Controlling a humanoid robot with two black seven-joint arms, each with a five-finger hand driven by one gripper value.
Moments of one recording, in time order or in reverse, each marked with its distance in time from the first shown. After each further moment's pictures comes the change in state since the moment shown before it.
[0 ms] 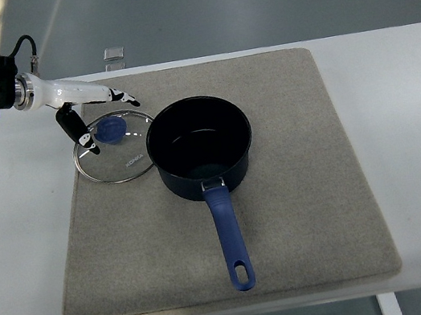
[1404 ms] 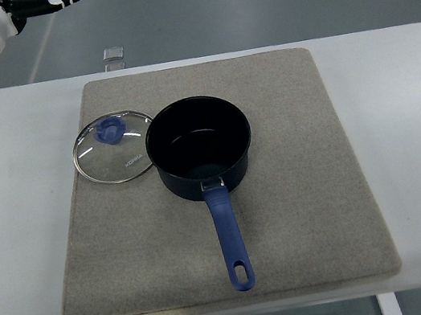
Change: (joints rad) left arm 0.125 -0.165 -0.347 0.380 -1.186 0.044 0.000; right arm 0.000 0.000 0.000 0.000 0.000 0.000 0.000
